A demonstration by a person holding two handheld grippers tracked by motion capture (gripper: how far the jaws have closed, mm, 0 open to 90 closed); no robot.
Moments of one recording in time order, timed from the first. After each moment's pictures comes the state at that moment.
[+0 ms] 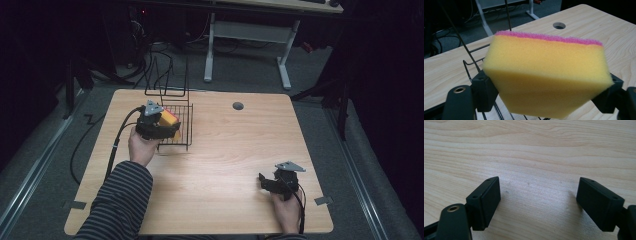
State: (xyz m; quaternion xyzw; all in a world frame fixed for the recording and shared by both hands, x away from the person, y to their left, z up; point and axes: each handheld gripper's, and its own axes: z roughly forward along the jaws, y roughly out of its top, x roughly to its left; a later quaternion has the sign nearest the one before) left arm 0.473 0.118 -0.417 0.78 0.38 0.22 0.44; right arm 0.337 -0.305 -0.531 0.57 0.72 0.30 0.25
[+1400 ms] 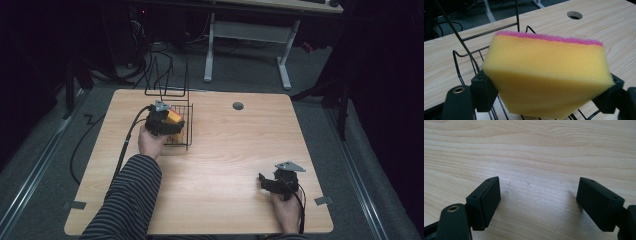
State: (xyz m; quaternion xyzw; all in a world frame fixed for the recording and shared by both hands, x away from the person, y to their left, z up) left arm 0.511 0.102 -0.453 0.78 0.43 0.20 0.41; right arm 0.337 -0.305 -0.531 0.57 0.72 0.30 0.25
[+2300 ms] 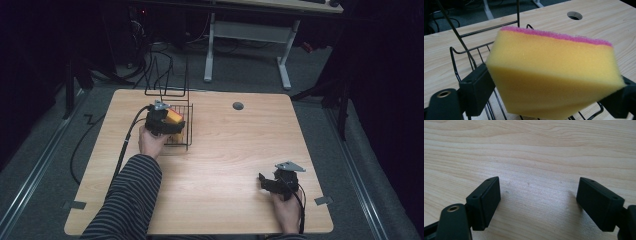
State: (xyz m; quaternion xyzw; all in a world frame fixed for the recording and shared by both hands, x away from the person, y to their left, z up) left arm 0.515 0.105 -0.455 0.77 0.44 0.19 0.42; right arm 0.337 -0.305 -0.531 0.57 0.72 0.30 0.25
